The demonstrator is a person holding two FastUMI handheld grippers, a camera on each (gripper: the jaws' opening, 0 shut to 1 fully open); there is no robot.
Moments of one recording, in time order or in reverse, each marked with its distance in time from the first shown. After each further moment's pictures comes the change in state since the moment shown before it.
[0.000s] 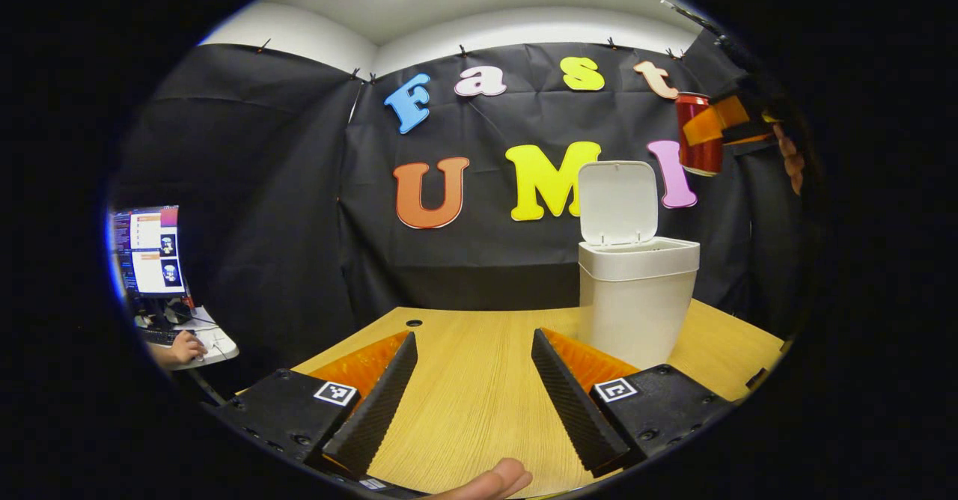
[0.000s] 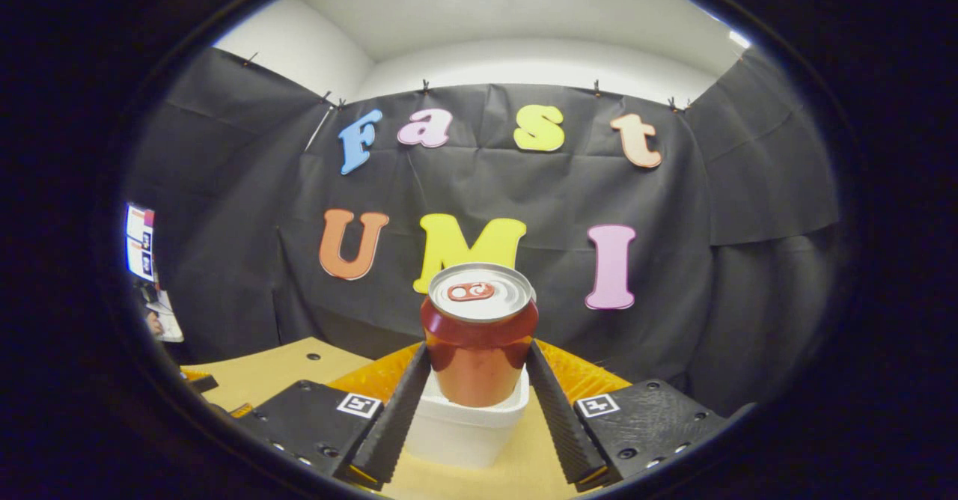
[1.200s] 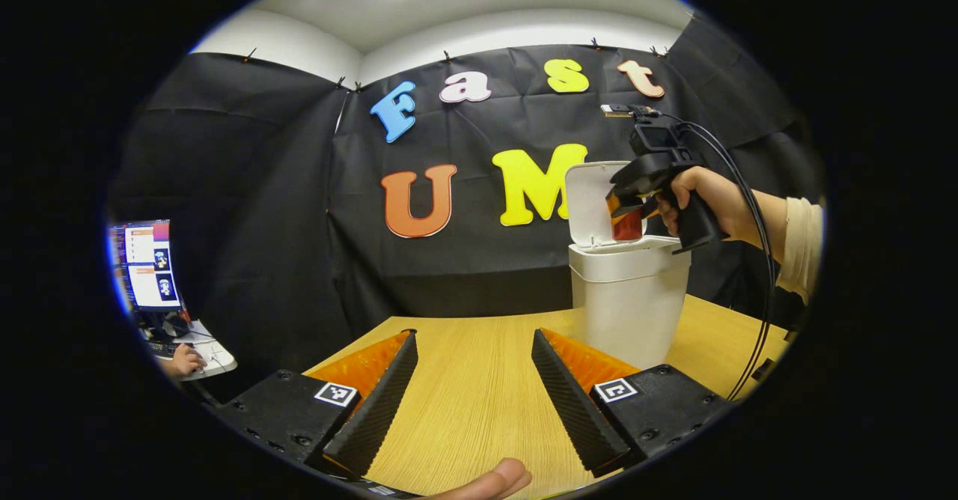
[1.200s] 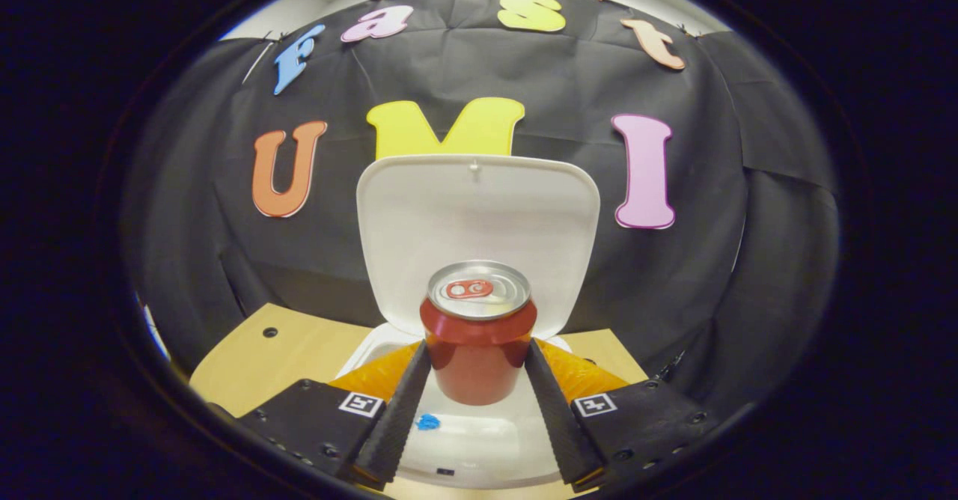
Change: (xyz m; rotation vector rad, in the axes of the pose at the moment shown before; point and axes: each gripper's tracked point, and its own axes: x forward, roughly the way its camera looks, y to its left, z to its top) left arm 0.006 0.002 0.001 0.034 -0.028 -0.028; right arm 0.203 0.006 -0.116 0.074 0.370 -0.101
